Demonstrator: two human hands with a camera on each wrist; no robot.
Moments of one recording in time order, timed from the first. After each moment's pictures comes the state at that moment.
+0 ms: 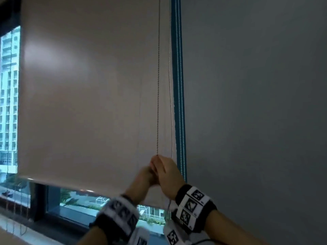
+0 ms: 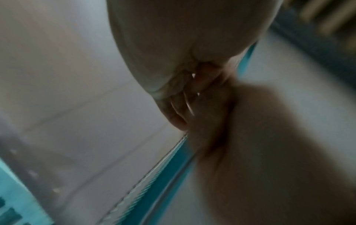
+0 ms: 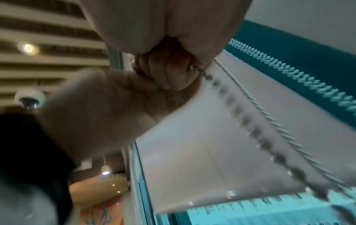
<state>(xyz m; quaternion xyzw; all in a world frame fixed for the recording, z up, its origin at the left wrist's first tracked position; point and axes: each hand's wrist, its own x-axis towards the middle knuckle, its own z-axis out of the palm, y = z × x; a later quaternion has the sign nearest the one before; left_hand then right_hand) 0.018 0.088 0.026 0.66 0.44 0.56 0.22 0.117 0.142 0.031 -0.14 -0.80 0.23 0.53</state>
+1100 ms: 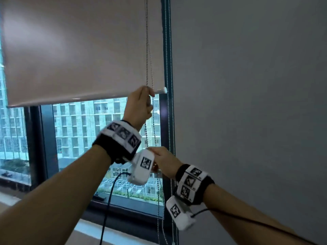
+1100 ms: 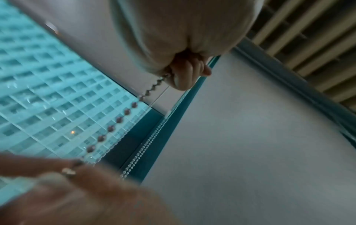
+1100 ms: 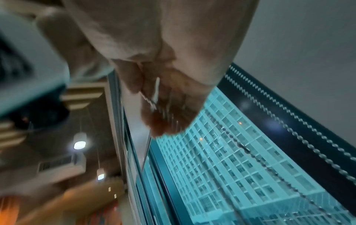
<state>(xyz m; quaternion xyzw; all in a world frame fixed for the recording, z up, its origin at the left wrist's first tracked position) 0.062 0.062 0.137 0.63 0.33 0.69 0.13 0.155 0.113 0.006 -0.17 -0.84 0.36 0.37</state>
